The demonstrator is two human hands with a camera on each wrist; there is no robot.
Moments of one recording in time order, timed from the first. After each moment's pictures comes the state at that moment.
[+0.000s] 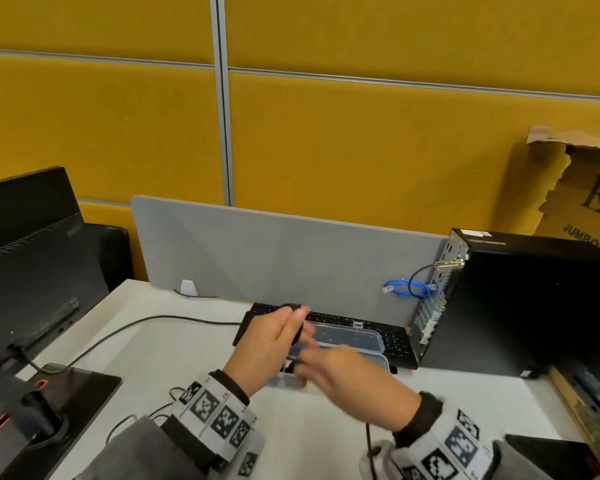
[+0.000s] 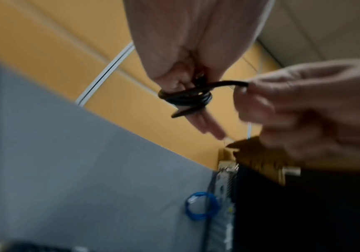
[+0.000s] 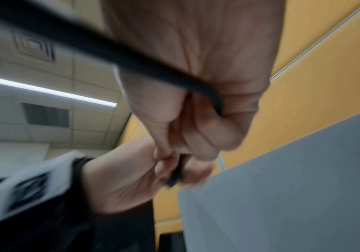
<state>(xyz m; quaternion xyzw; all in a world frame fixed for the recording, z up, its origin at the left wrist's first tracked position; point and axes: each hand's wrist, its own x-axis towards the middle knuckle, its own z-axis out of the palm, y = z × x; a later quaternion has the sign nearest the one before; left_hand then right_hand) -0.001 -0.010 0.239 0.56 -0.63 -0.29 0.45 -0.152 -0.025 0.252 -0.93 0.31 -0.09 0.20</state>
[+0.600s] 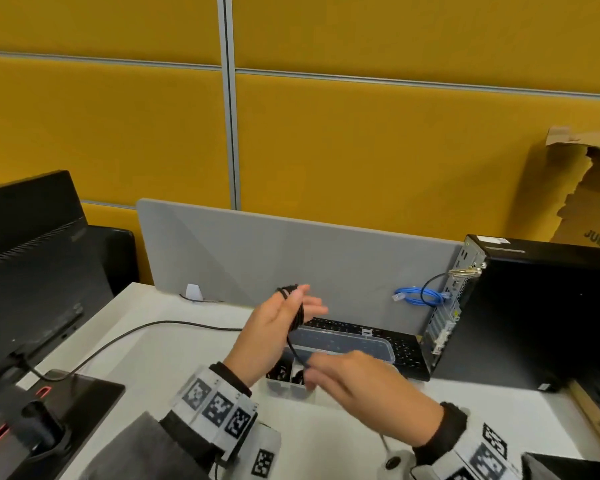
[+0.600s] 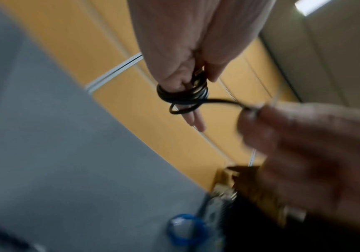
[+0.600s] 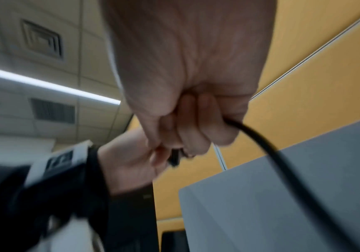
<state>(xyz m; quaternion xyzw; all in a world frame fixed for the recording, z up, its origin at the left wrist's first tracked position) 0.006 -0.026 0.256 0.47 -0.54 -0.41 0.57 -0.156 -0.032 0.263 -0.94 0.31 -0.08 0.14</state>
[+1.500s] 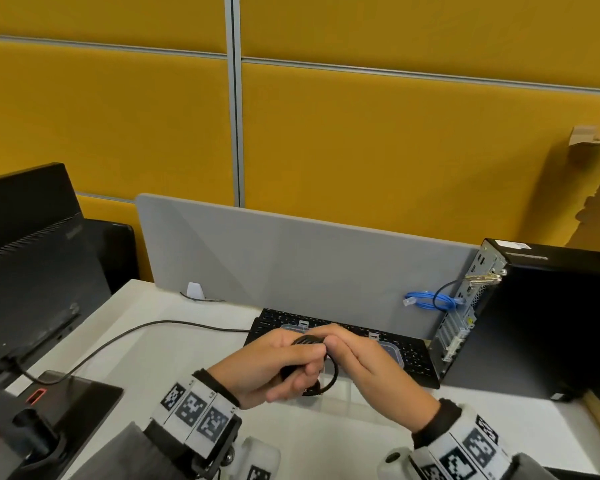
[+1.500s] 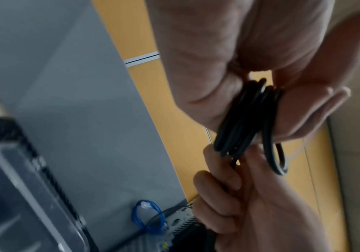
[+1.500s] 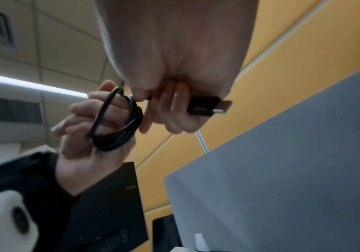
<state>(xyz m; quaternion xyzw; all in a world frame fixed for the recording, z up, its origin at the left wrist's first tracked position) 0.035 -0.023 0.249 0.31 -0.54 -0.67 0.40 -0.141 -0.067 0.243 -0.86 0.28 -0.27 0.35</state>
